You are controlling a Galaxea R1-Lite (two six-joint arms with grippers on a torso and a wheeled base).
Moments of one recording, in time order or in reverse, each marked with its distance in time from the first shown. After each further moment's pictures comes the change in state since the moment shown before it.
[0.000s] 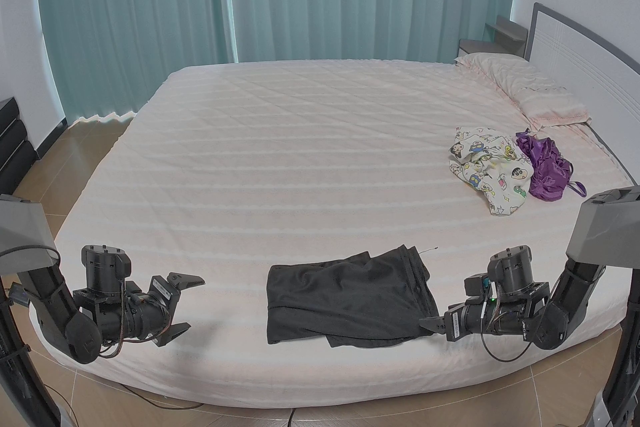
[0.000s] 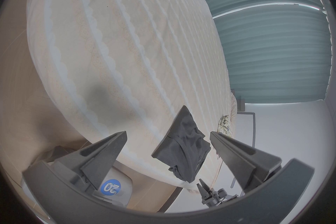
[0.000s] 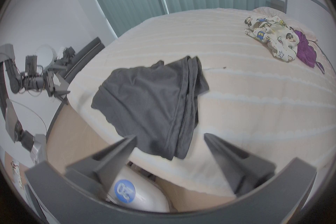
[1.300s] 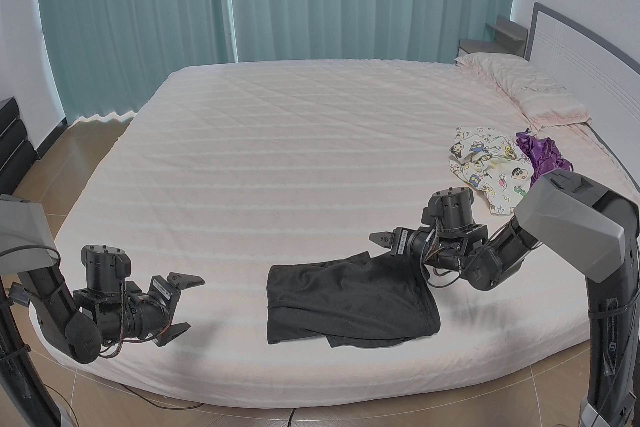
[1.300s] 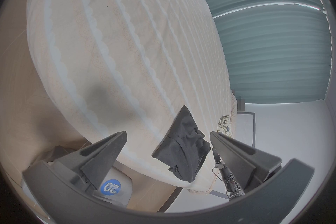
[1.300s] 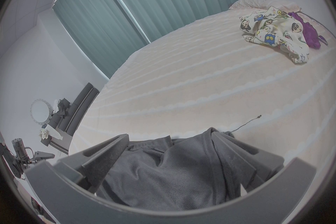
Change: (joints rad) left arm 0.000 0.000 0.000 0.000 0.000 0.000; right arm 0.042 0.230 -0.716 0.246 -0.093 0.387
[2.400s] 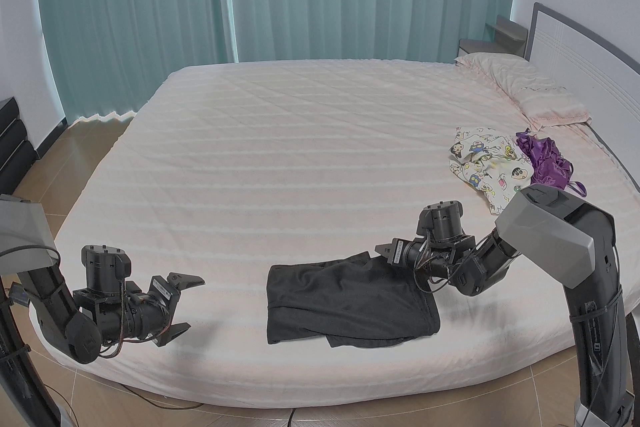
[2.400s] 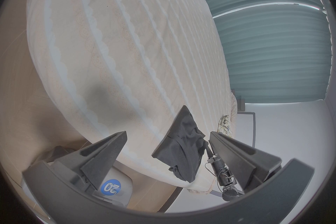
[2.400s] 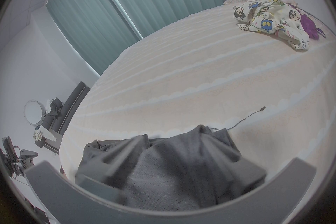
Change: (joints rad) left arm 0.000 0.000 0.000 0.000 0.000 0.001; right arm -0.017 0.135 -0.101 0.008 -0.023 -0.001
